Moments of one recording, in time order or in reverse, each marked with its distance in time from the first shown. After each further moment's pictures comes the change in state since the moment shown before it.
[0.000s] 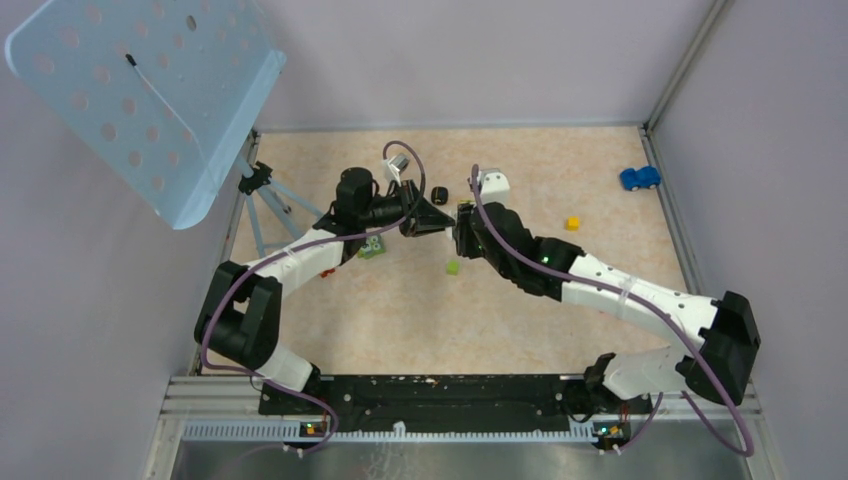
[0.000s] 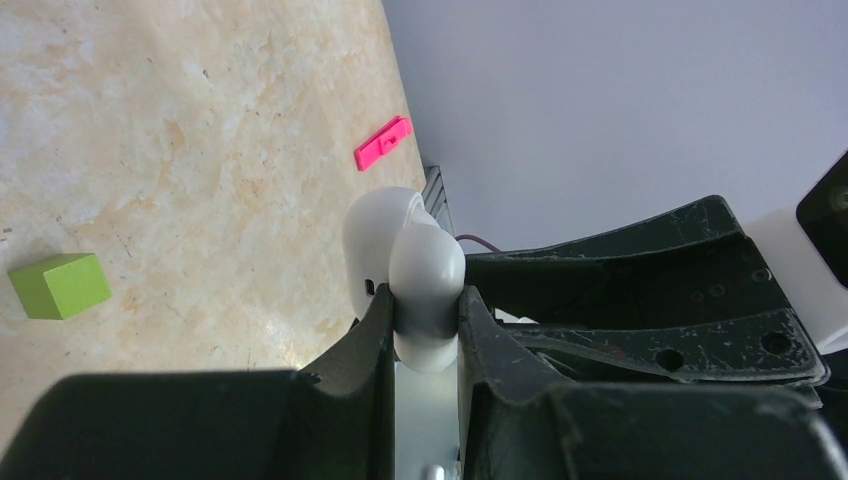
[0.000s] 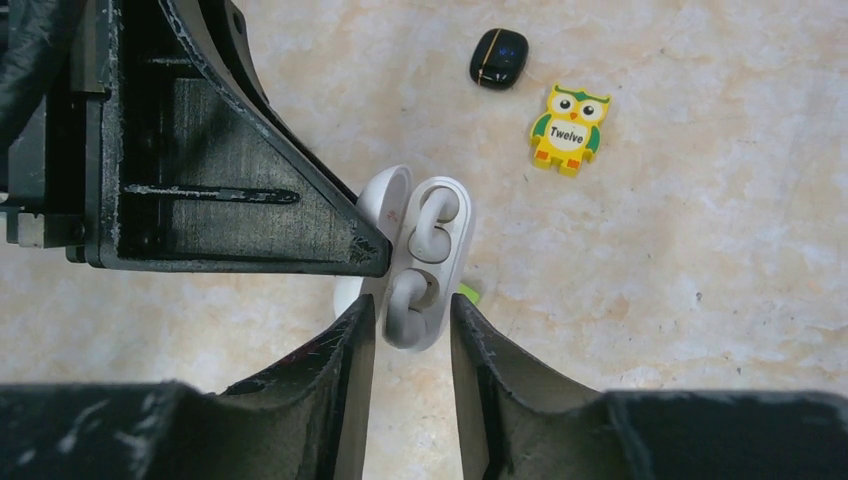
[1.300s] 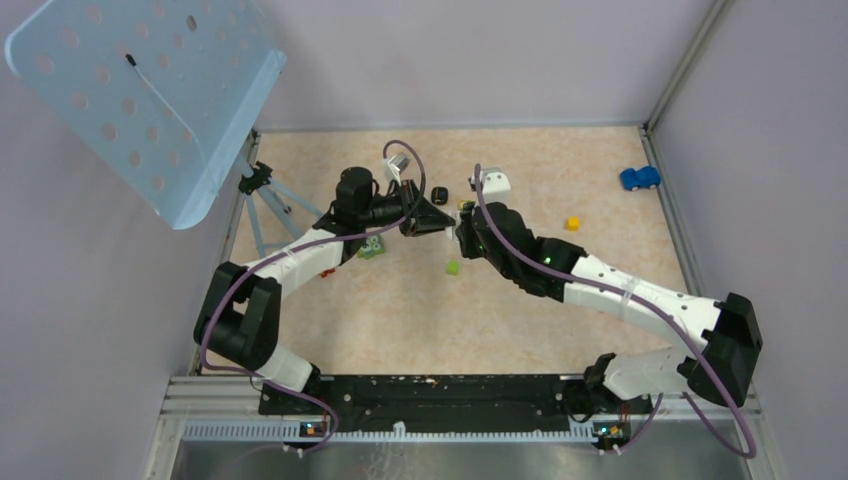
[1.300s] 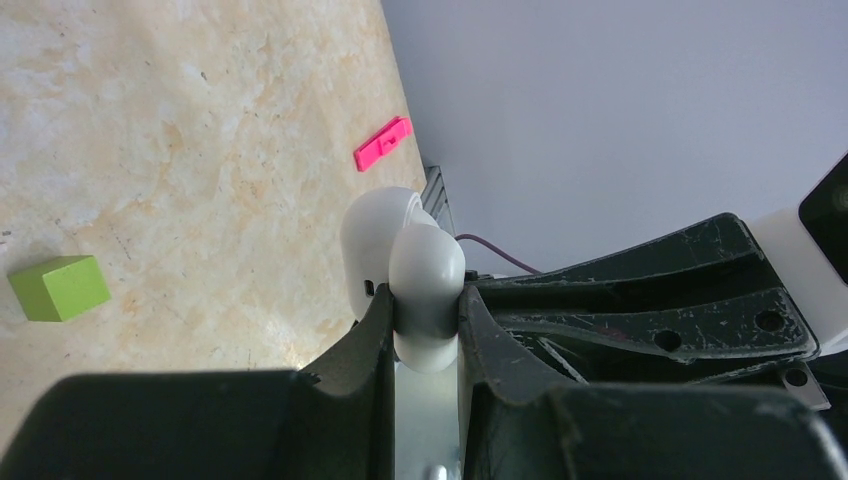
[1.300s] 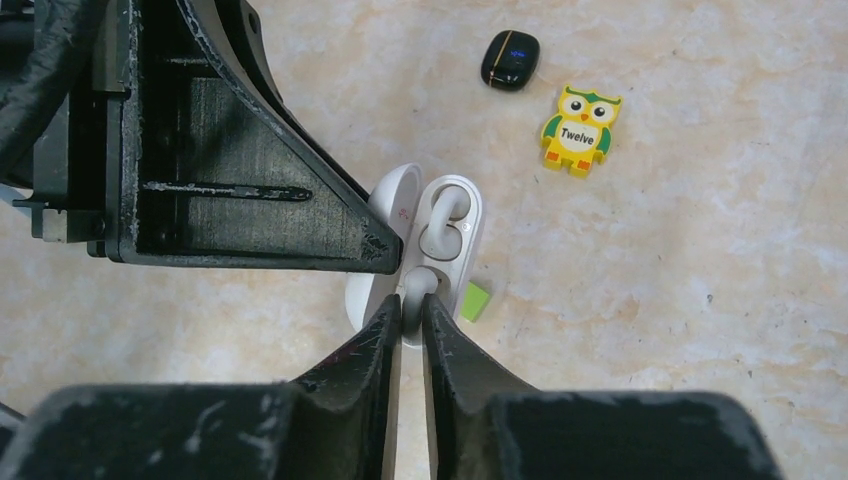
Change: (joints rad) left arm 0.000 -0.005 0.004 -0.005 0.002 0.005; right arm 0.000 -0.018 -0.002 0.000 -0.013 0.002
